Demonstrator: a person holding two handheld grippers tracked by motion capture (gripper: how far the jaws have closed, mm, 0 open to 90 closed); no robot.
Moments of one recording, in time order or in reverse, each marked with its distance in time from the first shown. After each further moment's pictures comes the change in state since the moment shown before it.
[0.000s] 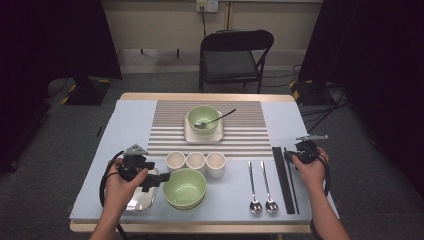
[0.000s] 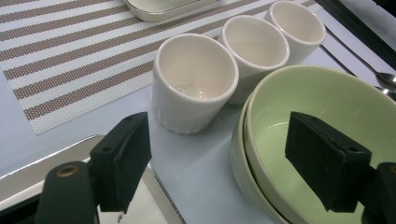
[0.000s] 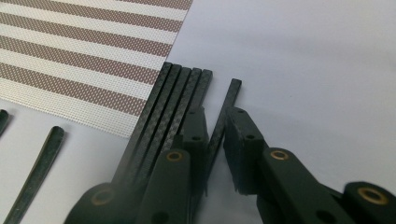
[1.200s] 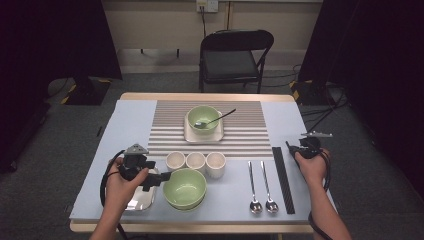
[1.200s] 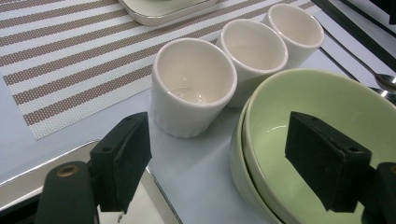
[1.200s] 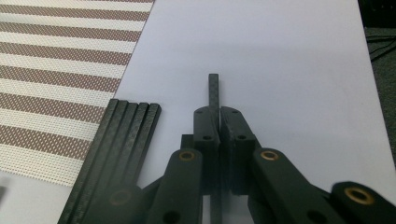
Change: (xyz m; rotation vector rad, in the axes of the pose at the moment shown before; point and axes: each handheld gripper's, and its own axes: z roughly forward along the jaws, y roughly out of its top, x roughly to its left) left arm 0.000 0.002 0.001 -0.007 0.003 0.003; right arm -0.018 0.006 0.010 -0.074 -0.077 0.079
